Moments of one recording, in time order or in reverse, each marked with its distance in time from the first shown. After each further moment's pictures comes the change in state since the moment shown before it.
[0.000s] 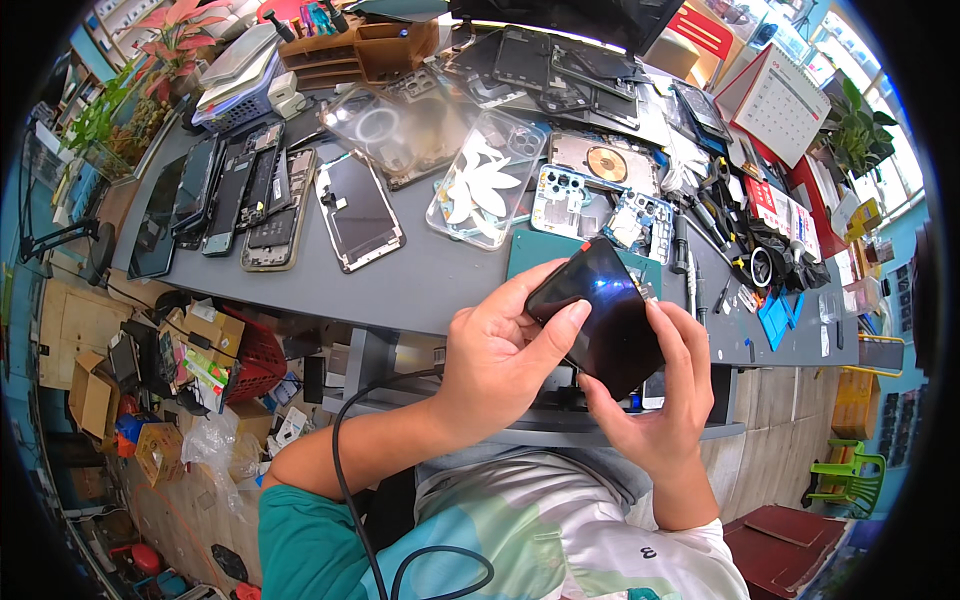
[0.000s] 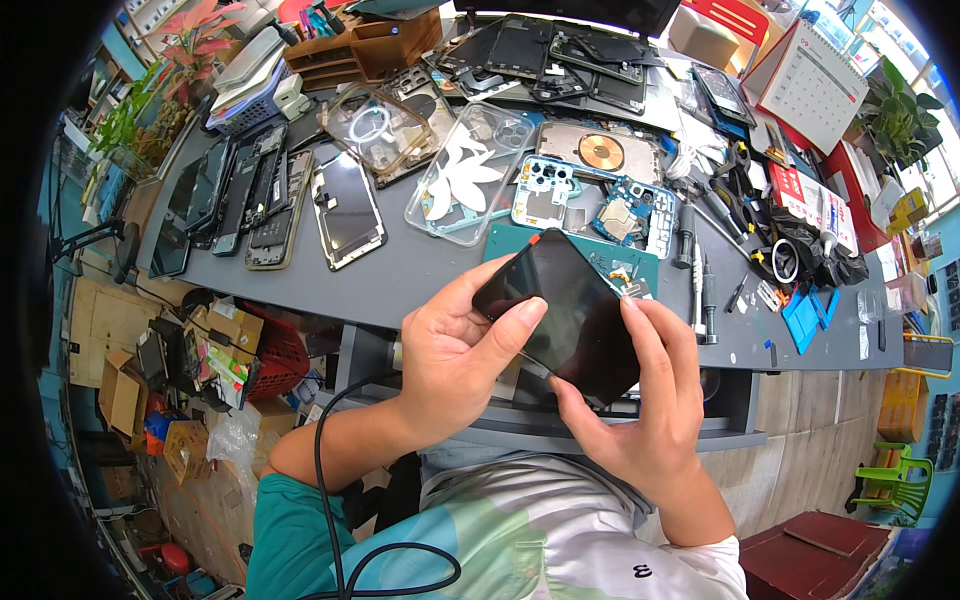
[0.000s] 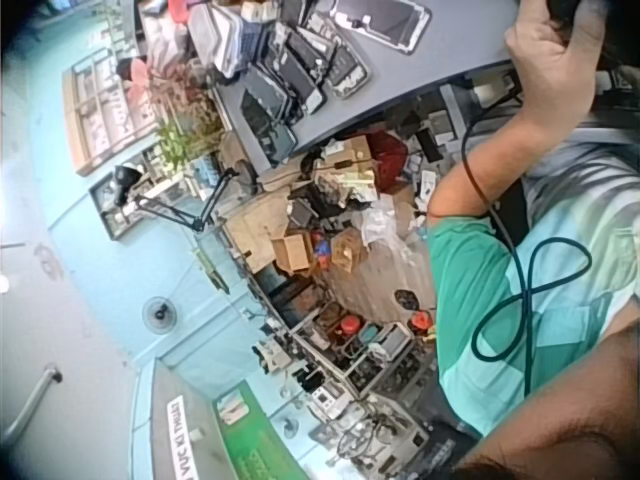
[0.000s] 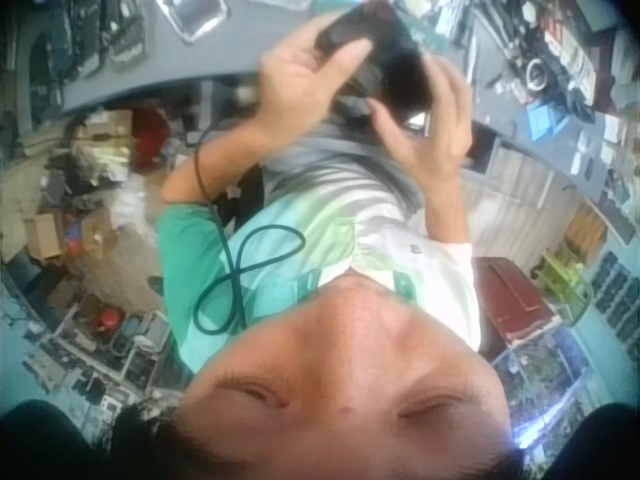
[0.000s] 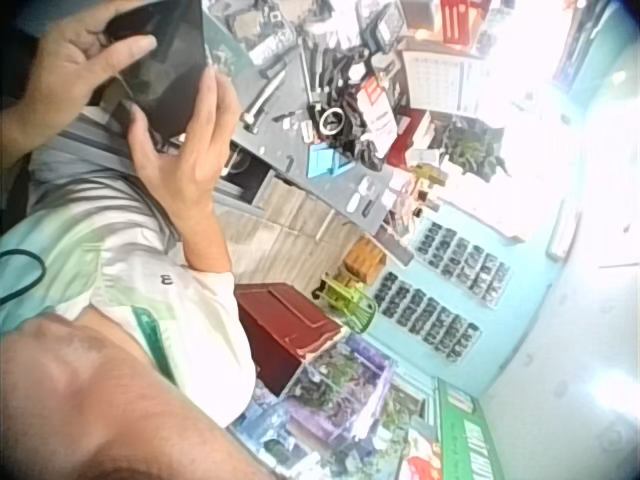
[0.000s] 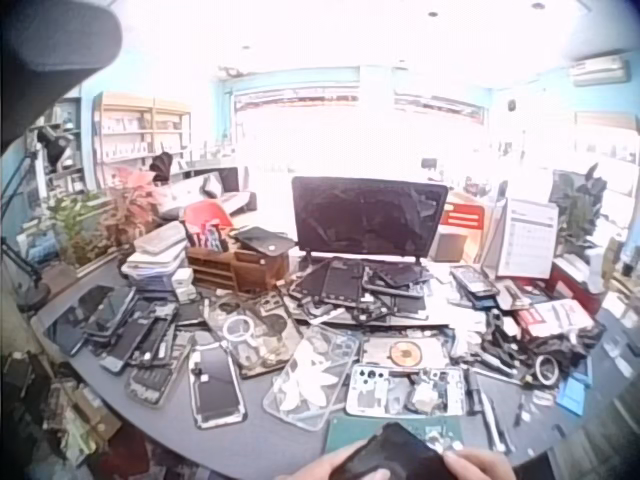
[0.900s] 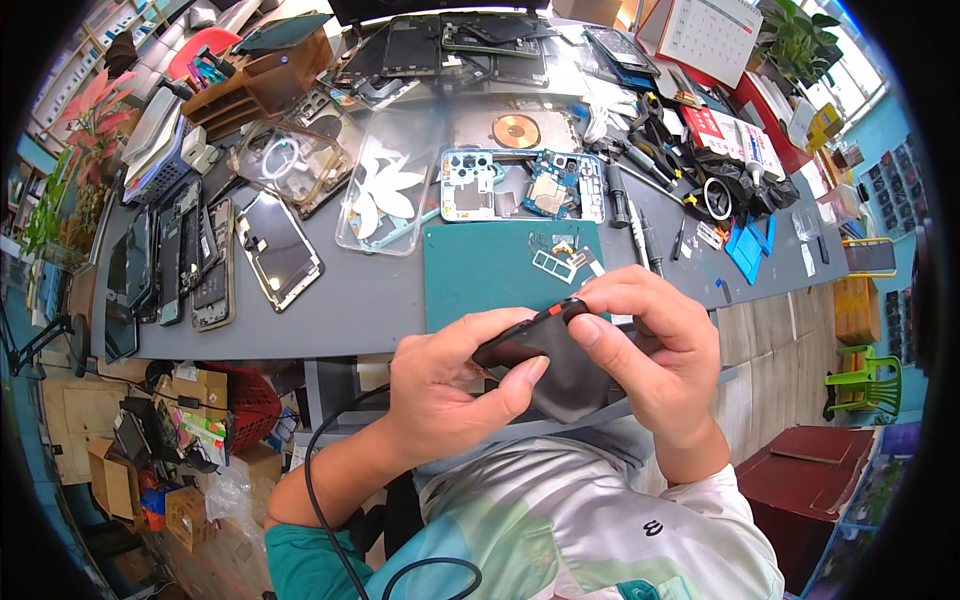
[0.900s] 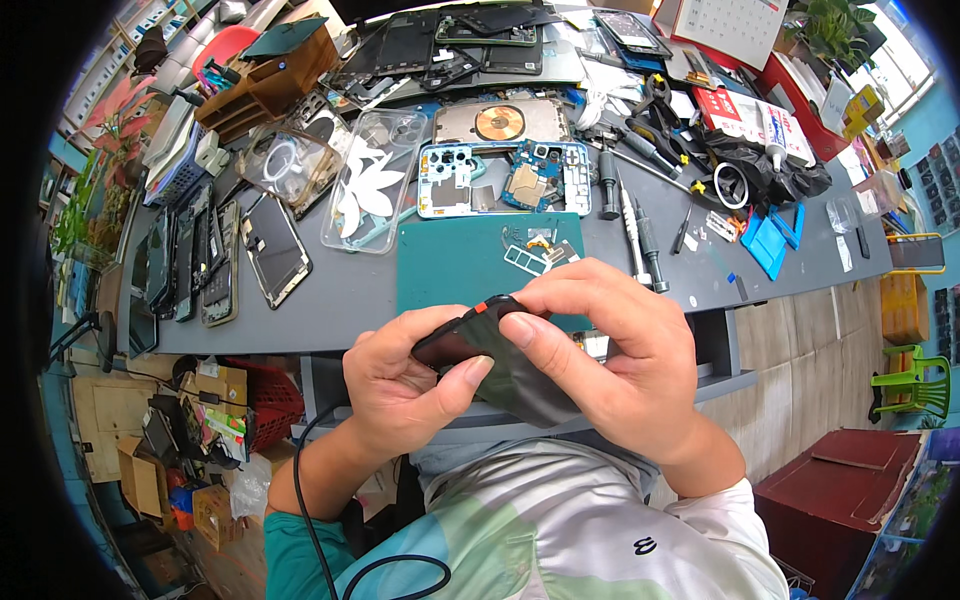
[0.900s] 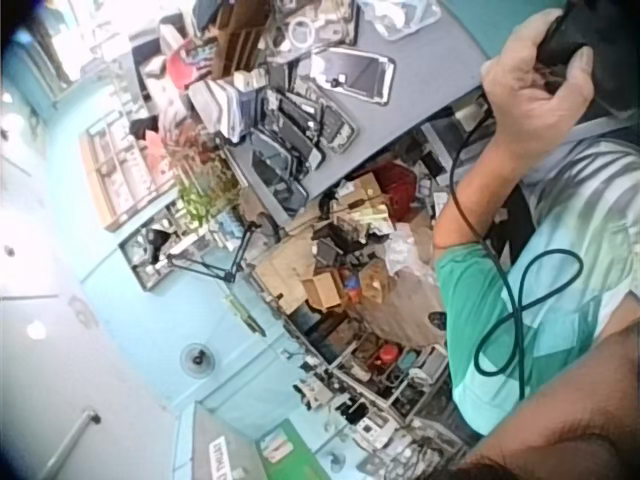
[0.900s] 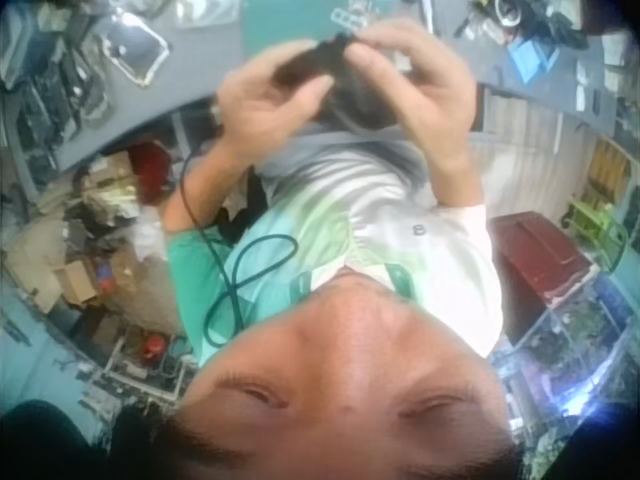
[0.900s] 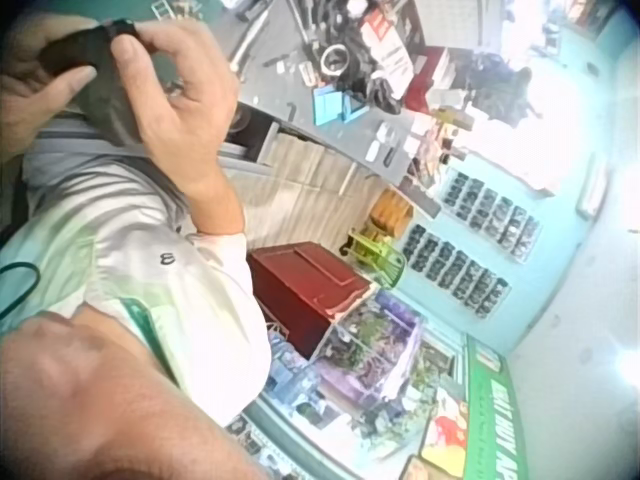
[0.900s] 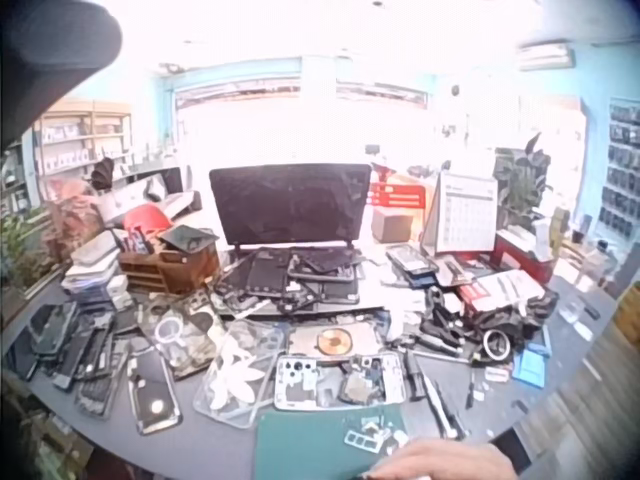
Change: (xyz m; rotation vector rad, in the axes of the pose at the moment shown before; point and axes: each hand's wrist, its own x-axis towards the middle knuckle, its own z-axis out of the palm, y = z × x) left_hand -0.007 0.005 -0.006 0.316 -0.287 0.119; right_hand 0.025 0.006 -0.022 0.645 0.009 0.272
